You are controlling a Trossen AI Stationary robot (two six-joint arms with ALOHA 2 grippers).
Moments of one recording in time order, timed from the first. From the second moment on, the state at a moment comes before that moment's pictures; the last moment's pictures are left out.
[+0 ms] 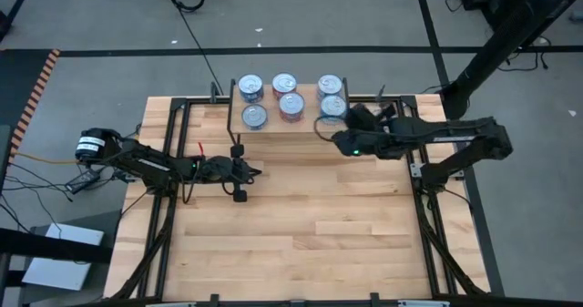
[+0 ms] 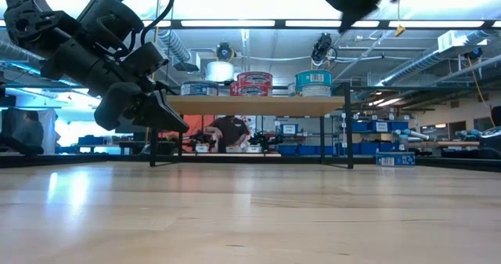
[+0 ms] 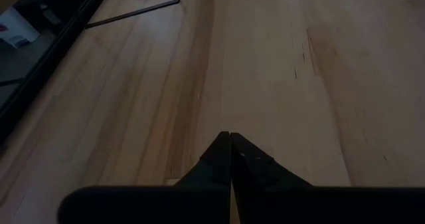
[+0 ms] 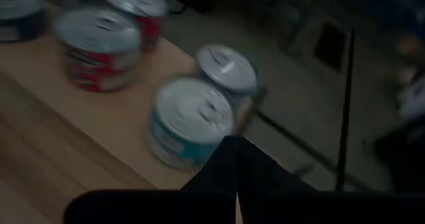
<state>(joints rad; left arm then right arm) 0.00 1.30 0.30 0.49 -0.23 0.20 0.02 1.40 1.40 -1.12 0.97 0.64</state>
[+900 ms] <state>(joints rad) 0.00 1.30 0.30 0.50 -0.23 0.19 -0.35 0.80 0.54 -0.63 0.79 0.92</state>
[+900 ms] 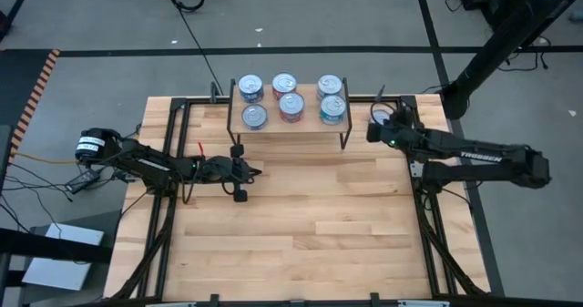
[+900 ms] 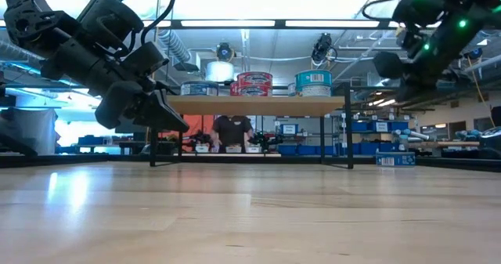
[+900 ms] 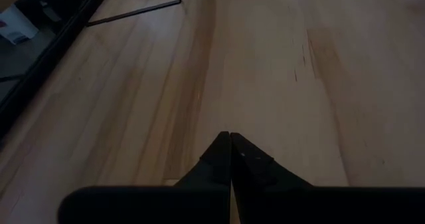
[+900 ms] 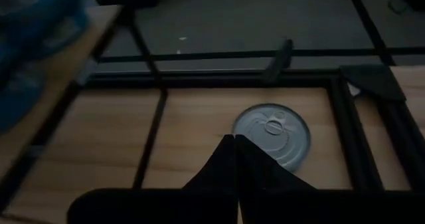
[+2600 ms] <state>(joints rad) 0.00 1.30 0.30 0.50 -0.23 0.17 -0.77 1.17 0.45 -0.41 0.35 0.77</state>
